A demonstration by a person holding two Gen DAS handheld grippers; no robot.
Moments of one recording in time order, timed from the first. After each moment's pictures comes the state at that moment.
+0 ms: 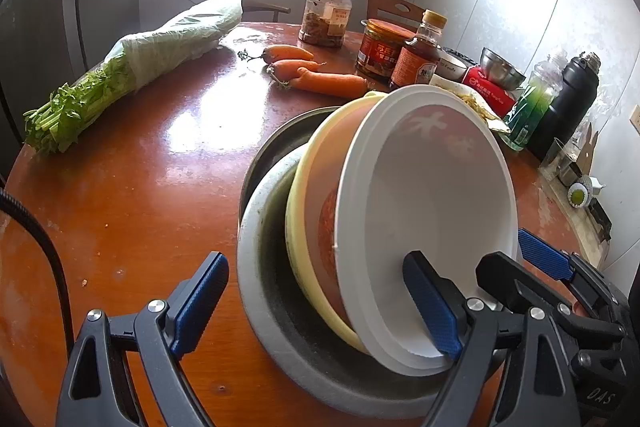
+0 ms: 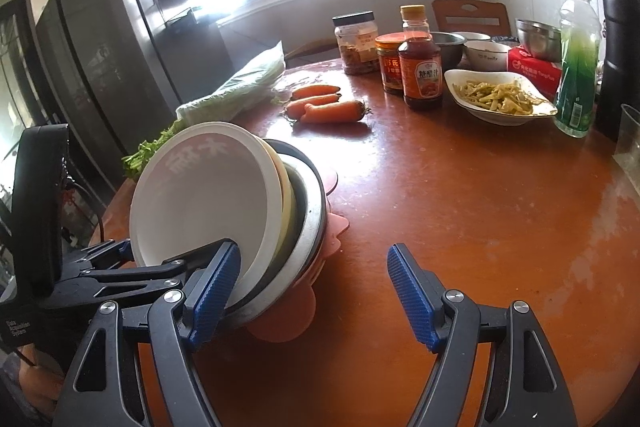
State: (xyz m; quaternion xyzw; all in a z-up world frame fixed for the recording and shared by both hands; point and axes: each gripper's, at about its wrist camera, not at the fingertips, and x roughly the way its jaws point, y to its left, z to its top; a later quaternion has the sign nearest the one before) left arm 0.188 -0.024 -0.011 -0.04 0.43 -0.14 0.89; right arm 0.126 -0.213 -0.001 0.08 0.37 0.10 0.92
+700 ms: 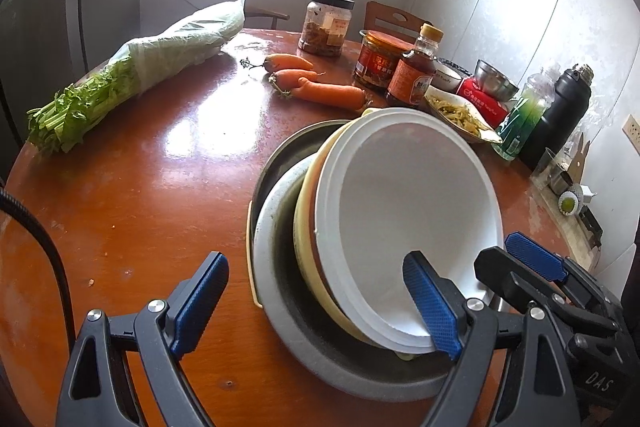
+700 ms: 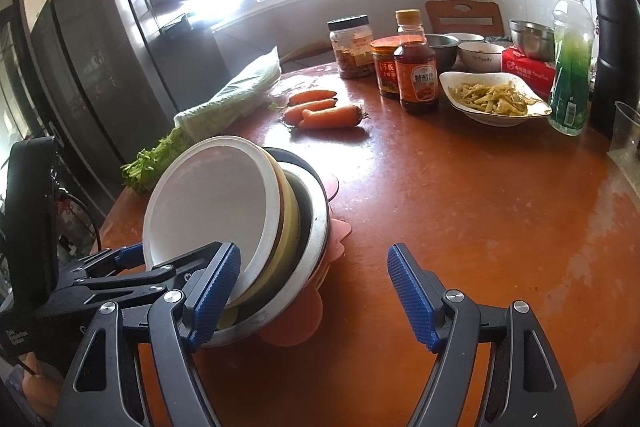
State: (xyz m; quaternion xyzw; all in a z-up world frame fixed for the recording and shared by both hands) left arm 0.184 -0.013 -0.003 -0.05 0.42 -0.15 0.89; right arm 0.124 -0.211 0.006 0.08 0.37 0.09 0.92
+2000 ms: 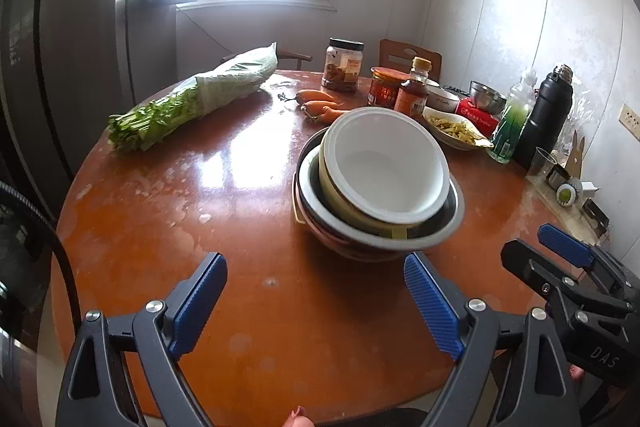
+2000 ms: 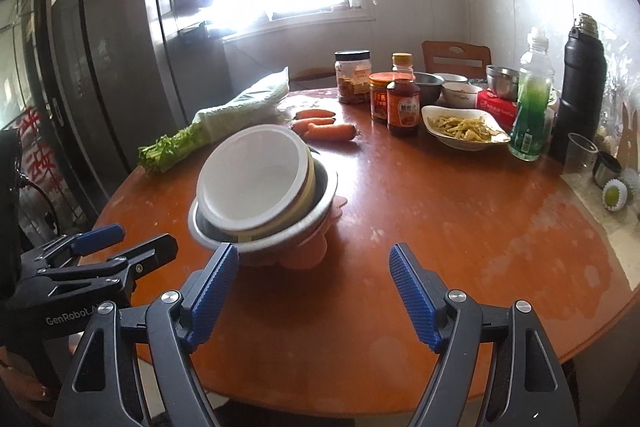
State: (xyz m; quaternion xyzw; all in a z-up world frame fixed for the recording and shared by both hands) left arm 0.068 0.010 0.024 -0.03 0.35 -0.10 0.93; right arm 0.026 -0.195 0.031 0.02 0.32 0.07 0.95
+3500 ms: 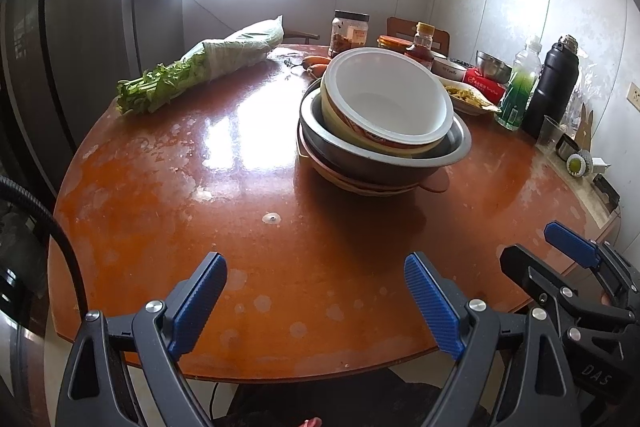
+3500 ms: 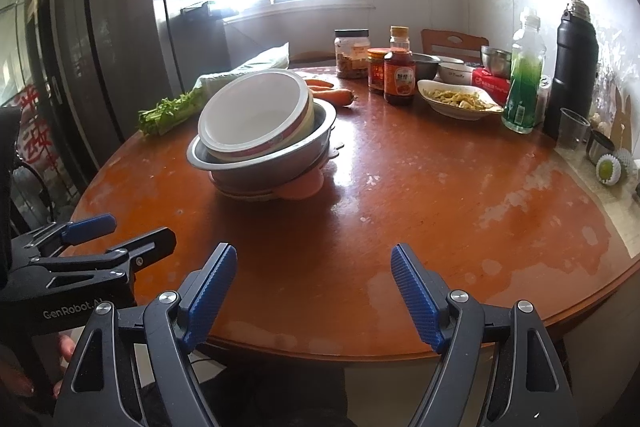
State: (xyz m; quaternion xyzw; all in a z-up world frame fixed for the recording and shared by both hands) left arm 0.044 0.006 -0.010 -0.02 0.38 -0.08 0.92; right arm 0.000 -0.191 -0.004 0.00 0.34 0.06 0.94
